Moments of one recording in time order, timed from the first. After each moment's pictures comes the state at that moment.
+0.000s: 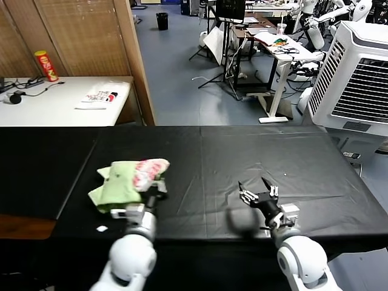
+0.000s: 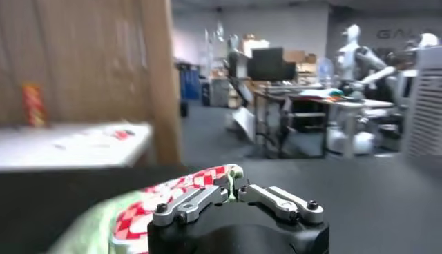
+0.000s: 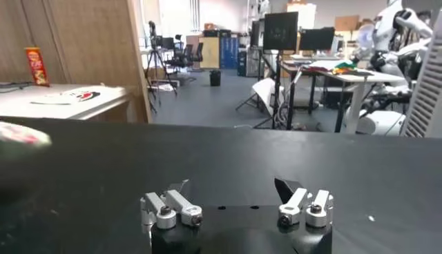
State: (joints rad) left arm 1.28 -1.43 -0.21 -2.02 -0.19 0.35 -0.26; right arm -1.33 1.26 0.47 2.08 0.32 -0.46 0.04
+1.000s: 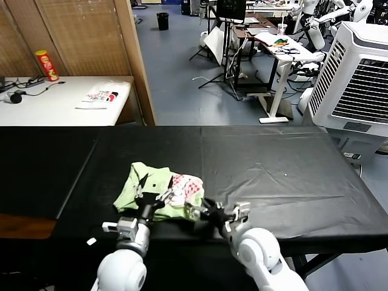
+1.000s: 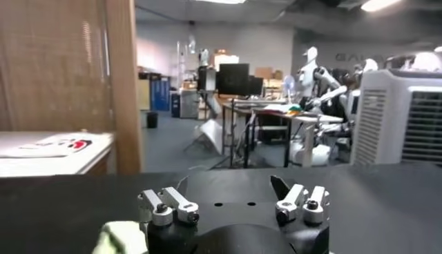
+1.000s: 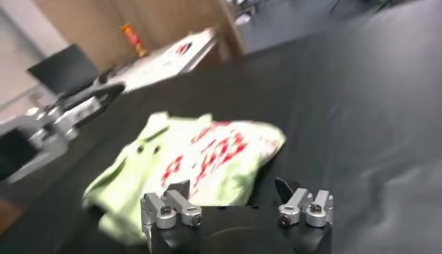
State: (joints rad) left arm 1.40 -1.37 -0.30 -2.12 -0.14 0.26 -0.18; right arm -1.19 1.31 0.17 1.97 0.69 -0.67 0.11
